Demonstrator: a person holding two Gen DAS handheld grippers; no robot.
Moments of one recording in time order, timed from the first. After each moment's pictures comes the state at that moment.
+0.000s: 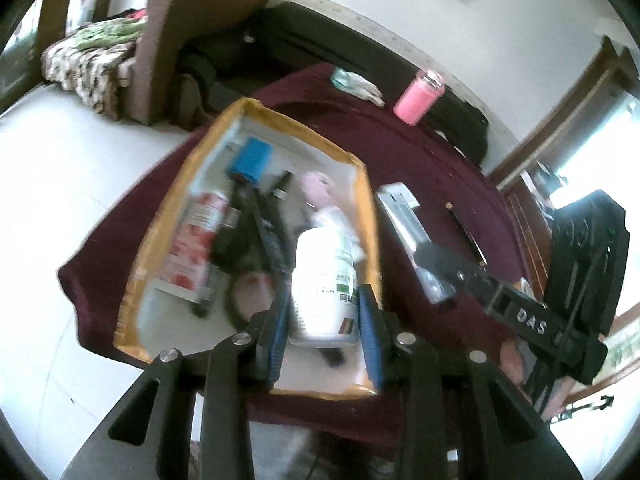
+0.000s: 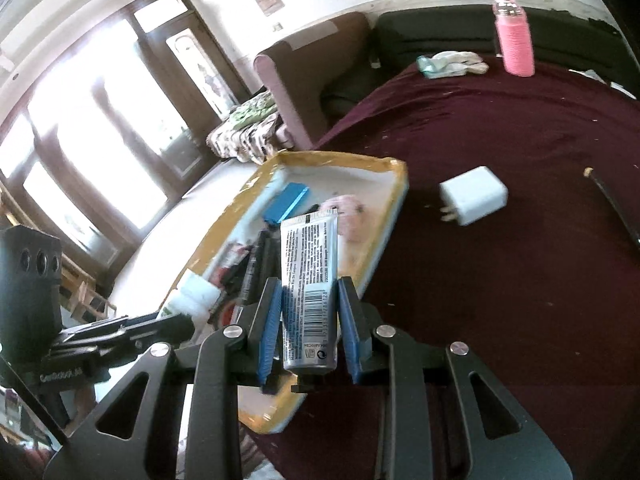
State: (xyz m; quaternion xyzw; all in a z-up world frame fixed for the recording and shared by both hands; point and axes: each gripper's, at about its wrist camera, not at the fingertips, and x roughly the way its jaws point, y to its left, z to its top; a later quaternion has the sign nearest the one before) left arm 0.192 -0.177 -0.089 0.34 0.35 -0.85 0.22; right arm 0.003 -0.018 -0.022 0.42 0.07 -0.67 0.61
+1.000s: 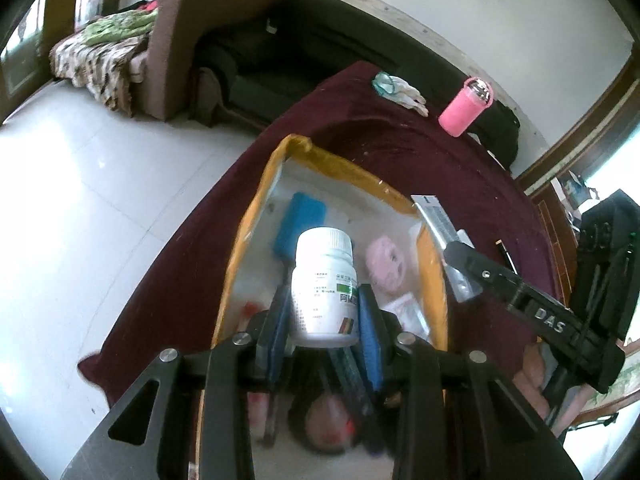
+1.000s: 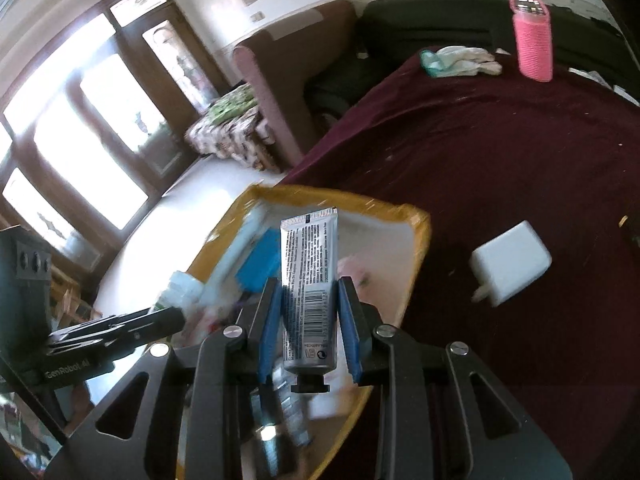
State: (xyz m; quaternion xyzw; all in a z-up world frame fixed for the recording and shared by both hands) left arm 0.136 -0.276 -0.101 0.38 0.34 -0.83 0.24; right arm -0.032 -0.105 -0.028 0.44 0.09 -0.69 0.57
